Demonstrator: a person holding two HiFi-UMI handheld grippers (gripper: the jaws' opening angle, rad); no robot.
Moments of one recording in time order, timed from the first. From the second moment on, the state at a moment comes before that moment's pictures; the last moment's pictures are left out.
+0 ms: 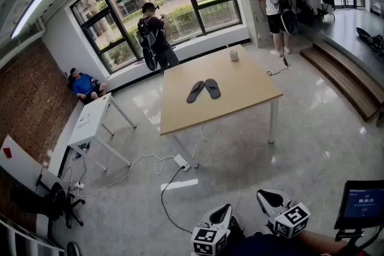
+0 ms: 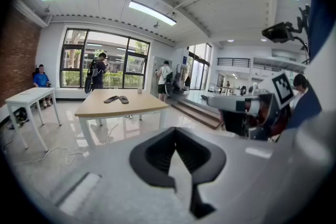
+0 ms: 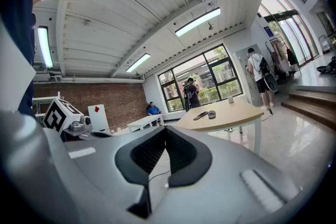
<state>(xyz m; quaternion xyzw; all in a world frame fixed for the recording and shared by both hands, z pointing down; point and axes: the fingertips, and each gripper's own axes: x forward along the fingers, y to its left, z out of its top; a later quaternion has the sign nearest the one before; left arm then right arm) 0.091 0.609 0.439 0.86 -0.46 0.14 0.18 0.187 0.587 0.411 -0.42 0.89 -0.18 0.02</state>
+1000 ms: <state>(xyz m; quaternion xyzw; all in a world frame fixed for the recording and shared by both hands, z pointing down) 0.051 0.442 0.455 0.87 -0.44 0.12 0.21 0.145 0.422 0.422 -0.44 0.88 -0.18 -0.01</state>
